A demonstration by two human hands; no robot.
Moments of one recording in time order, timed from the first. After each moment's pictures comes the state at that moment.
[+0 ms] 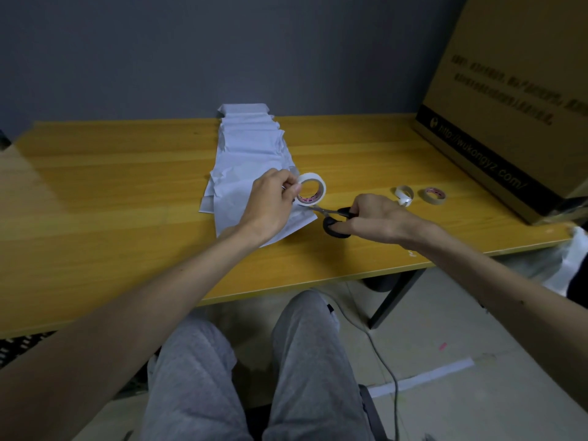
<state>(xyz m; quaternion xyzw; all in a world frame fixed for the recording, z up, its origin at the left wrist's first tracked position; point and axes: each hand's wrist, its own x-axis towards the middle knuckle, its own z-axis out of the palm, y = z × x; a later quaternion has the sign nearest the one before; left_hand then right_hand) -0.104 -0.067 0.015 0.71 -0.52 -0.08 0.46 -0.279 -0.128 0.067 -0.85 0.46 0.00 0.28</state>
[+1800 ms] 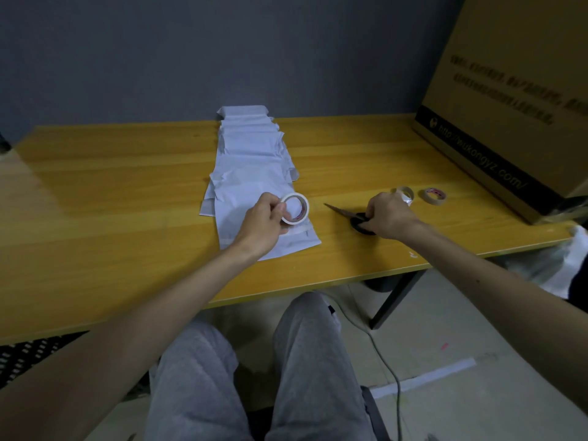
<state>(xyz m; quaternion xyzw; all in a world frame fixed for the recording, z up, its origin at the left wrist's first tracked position) -0.099 -0.054 -0.017 0.70 -0.41 -0.27 0.52 -0.285 -0.190 0.025 -0.85 0.51 -0.01 0.14</state>
